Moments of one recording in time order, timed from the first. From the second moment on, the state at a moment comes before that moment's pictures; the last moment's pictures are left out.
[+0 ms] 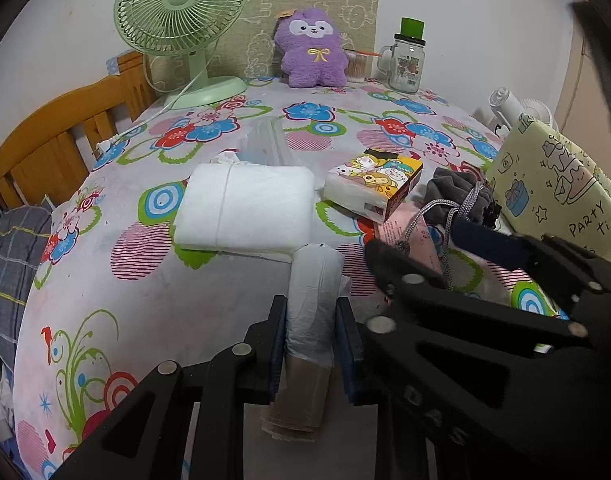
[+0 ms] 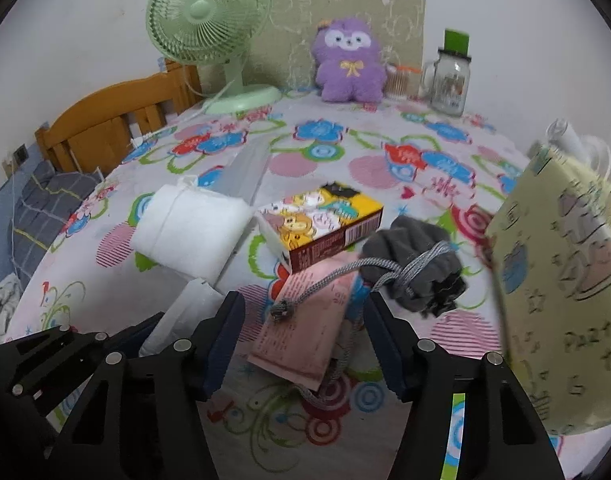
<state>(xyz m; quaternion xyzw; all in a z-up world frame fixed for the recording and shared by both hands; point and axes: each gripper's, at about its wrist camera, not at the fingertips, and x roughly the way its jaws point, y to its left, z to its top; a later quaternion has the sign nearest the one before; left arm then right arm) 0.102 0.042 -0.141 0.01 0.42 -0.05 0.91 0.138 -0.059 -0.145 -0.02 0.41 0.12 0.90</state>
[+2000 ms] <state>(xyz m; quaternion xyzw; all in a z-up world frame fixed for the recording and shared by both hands) 0.046 0.006 -0.055 0.02 0.35 -0.07 0.93 0.074 -0.101 -0.057 0.01 0.36 0.12 0.93</state>
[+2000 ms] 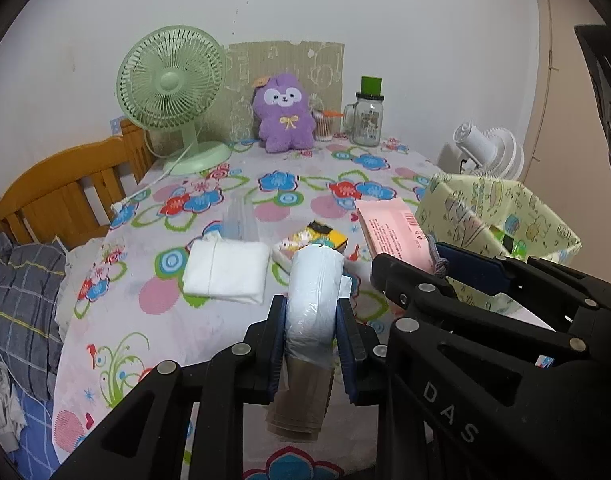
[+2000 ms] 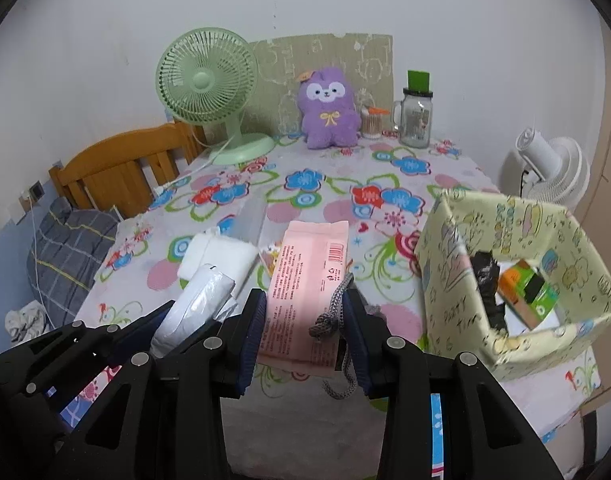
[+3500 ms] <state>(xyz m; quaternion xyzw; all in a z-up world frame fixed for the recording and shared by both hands) 0.081 -0.109 -0.022 0.09 0.33 -0.13 0.93 0.096 -0.219 -0.027 0.08 0.36 0.06 0.93</state>
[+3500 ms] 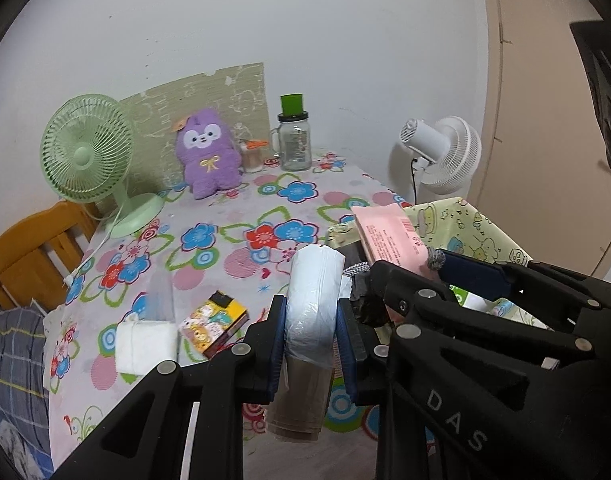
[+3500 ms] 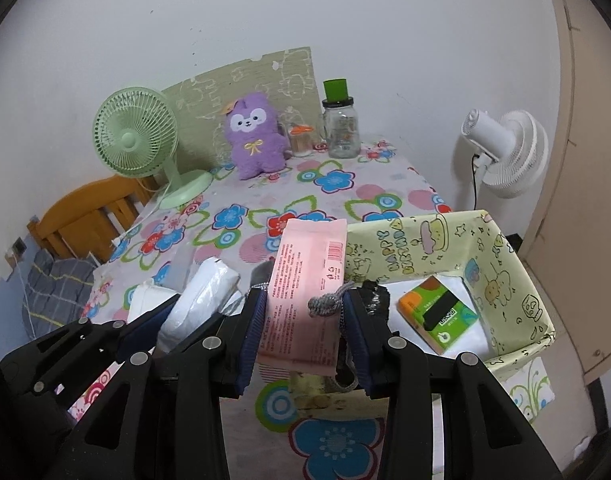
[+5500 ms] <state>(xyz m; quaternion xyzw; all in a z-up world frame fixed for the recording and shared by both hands) 0.134 -0.208 -0.052 0.12 0.35 -0.16 0.91 0.128 -0.326 -0.053 0.08 0.38 -0.03 0.92</state>
